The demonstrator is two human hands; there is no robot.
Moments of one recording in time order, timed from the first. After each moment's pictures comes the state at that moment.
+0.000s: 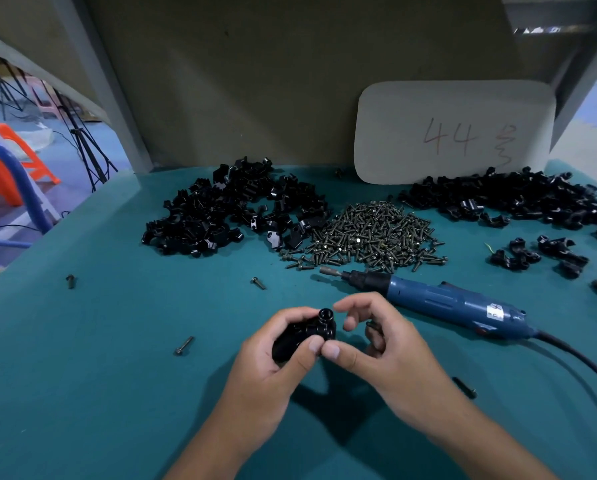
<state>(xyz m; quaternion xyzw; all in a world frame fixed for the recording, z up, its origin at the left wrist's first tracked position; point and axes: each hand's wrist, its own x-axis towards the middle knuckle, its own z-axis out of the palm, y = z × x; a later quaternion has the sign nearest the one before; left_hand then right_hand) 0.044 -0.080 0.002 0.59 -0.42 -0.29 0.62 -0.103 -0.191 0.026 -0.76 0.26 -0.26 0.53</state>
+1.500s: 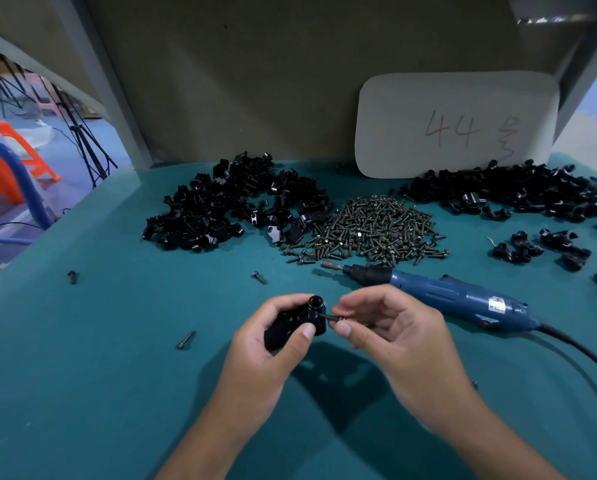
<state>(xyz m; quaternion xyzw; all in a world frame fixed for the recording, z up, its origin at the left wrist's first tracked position) 0.048 -0.081 0.003 0.60 -0.41 -0.26 0.63 -0.101 -0.187 0.032 -0.67 0.21 -0.37 0.61</state>
